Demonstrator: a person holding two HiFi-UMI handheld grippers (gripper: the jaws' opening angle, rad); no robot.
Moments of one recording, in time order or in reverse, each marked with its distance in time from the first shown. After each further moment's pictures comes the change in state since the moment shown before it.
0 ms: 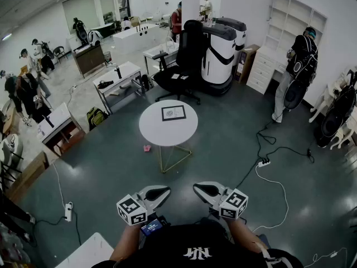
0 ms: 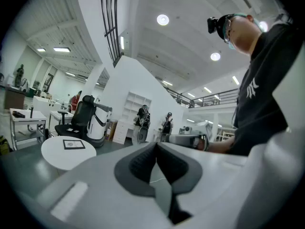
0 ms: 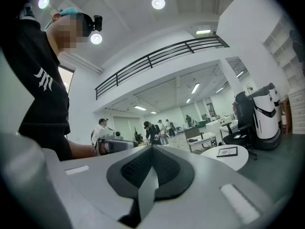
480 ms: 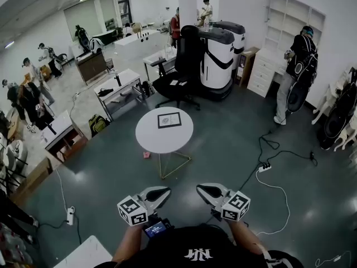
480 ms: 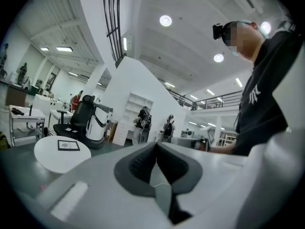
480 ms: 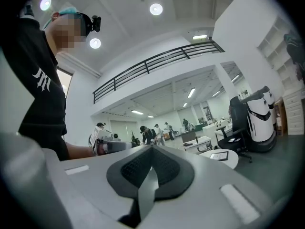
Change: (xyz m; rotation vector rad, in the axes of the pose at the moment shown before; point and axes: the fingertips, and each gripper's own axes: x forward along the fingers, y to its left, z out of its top) left arm 0.081 -0.018 0.020 -0.034 -0.016 0.024; right arm -0.070 -0.061 0.029 0.021 -0.044 -0.027
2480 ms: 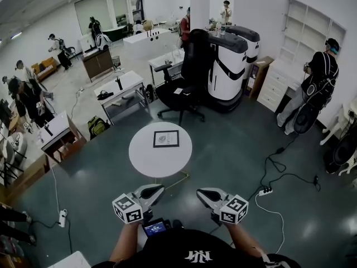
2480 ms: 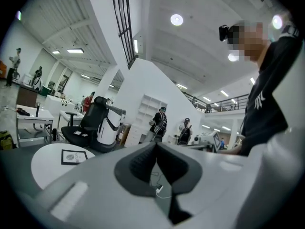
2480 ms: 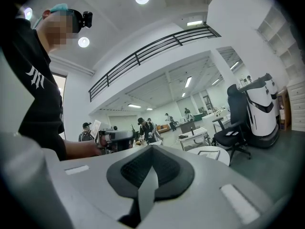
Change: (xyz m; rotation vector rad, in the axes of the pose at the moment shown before) left arm 0.149 0.182 0.053 -0.045 -0.030 0.136; right arm 0.061 -0.233 0.019 0.058 0.116 0.034
